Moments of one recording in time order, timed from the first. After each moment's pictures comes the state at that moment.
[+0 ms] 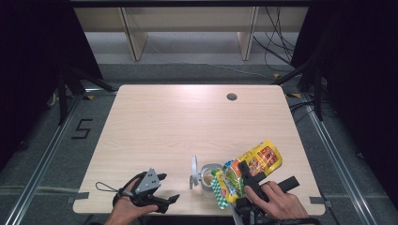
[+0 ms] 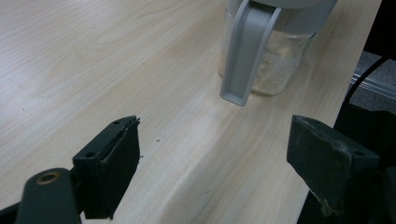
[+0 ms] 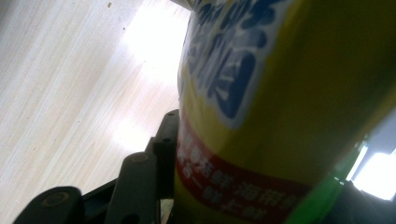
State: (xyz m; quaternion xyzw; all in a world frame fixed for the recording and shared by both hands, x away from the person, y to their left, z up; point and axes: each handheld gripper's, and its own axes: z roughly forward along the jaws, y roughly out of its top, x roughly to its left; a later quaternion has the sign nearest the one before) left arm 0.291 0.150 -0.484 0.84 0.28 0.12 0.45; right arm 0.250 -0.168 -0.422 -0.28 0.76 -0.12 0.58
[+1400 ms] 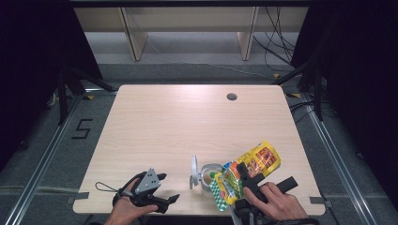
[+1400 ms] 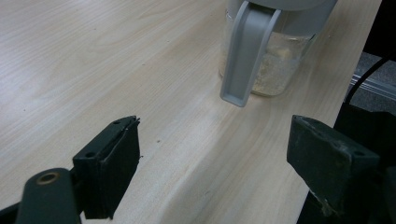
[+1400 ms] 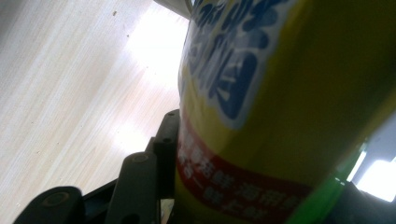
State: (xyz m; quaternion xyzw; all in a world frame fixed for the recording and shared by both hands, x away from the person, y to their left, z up) left arm 0.293 0.152 -0.483 0.84 0.27 0.13 0.45; right arm 0.248 -0.165 -0.422 -0.29 0.76 -0.12 0.57
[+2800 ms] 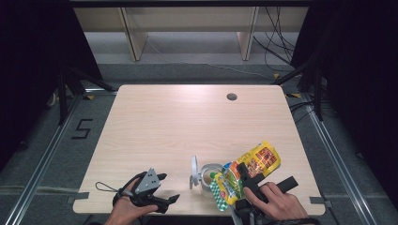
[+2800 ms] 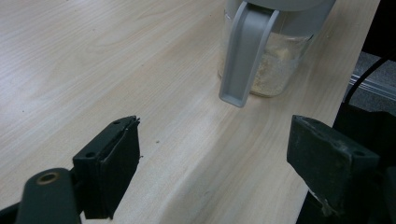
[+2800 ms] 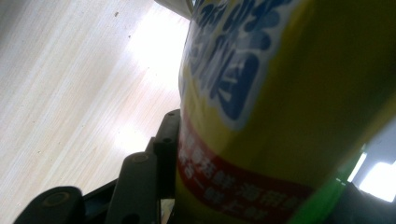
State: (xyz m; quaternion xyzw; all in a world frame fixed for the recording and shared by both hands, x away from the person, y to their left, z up) left arm 0.293 0.152 -0.482 0.84 0.27 0.13 0.45; right arm 0.247 -0.166 -0.422 -0.29 0.76 -0.12 0.57
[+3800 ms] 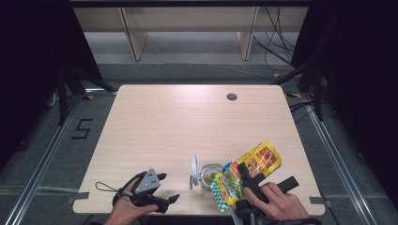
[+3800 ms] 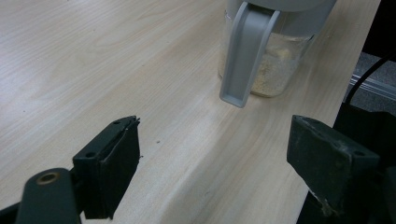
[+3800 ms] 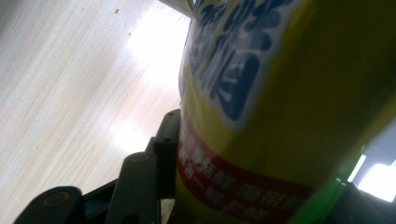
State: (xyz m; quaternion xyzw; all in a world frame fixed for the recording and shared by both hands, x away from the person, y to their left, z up) left arm 0.291 0.151 -0.483 0.84 0.28 0.12 0.45; right arm 0.246 -0.167 -0.420 -0.29 0.76 -0.12 0.57
